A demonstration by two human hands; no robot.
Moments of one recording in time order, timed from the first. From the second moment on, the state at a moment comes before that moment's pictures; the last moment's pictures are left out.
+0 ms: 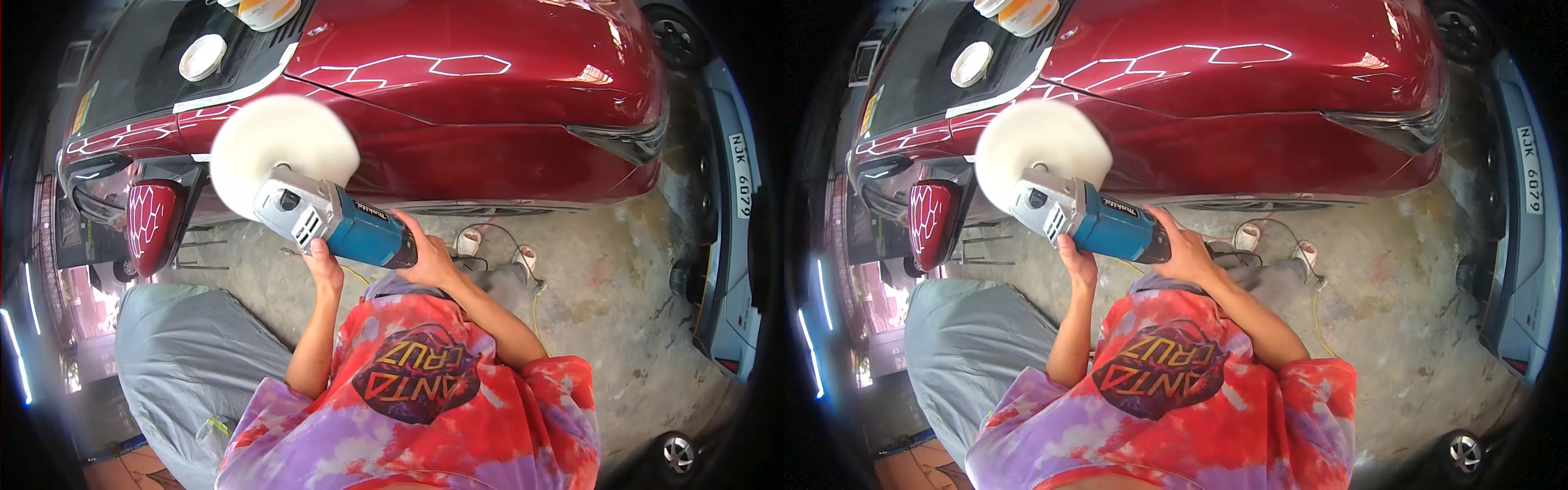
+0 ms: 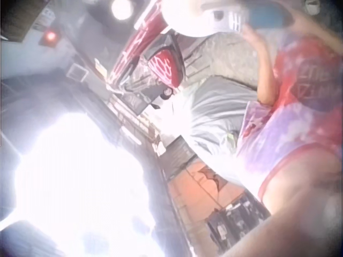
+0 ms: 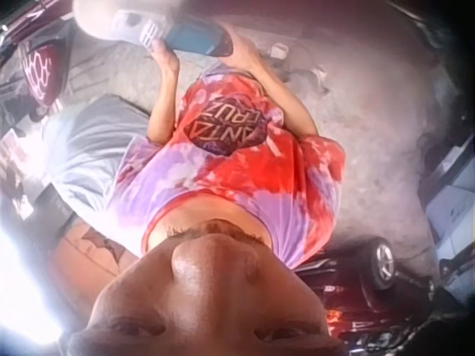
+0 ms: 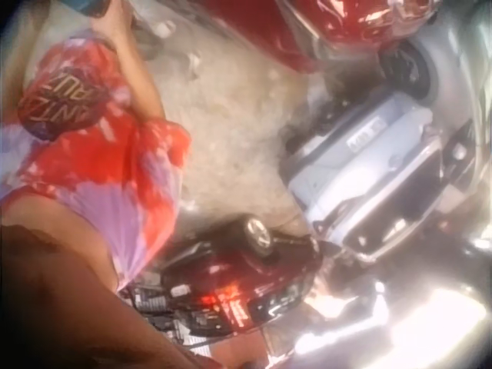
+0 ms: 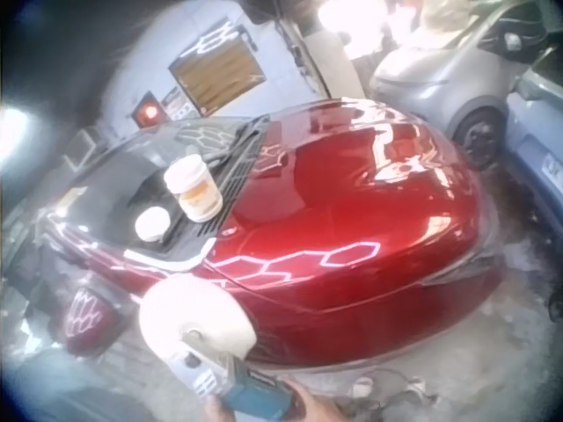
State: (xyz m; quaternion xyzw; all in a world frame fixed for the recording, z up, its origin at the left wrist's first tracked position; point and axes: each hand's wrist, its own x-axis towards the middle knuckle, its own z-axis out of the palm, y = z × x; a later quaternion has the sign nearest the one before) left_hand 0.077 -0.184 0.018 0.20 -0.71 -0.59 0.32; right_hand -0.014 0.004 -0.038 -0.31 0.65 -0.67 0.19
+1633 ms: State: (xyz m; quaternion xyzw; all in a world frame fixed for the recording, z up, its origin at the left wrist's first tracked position) left_hand 0.080 -0.004 -0.016 0.19 -0.70 -0.68 0.03; right_hand -0.019 0.225 0.016 -0.20 0.83 -0.44 0.29
